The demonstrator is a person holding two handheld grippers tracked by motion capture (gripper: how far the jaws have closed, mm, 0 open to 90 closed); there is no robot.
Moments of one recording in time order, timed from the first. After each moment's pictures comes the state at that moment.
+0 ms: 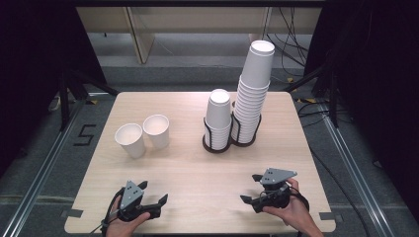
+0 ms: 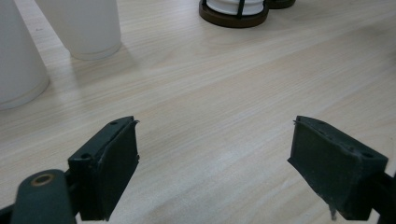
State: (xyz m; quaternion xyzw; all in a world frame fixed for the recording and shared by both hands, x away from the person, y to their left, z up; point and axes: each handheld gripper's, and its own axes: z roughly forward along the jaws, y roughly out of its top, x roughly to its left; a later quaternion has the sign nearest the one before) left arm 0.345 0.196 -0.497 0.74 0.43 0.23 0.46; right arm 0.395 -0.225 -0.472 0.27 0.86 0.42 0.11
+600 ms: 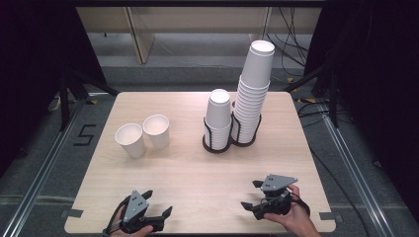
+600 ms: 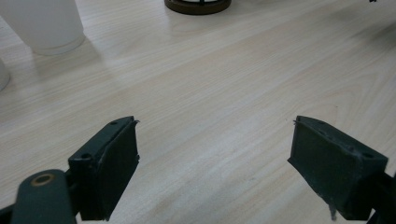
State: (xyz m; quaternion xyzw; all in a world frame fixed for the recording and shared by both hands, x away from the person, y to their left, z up) left arm 0.320 0.183 -0.496 0.77 0.40 0.21 0.45; right arm 0.381 -0.227 -0.479 0.27 0.86 0.41 0.10
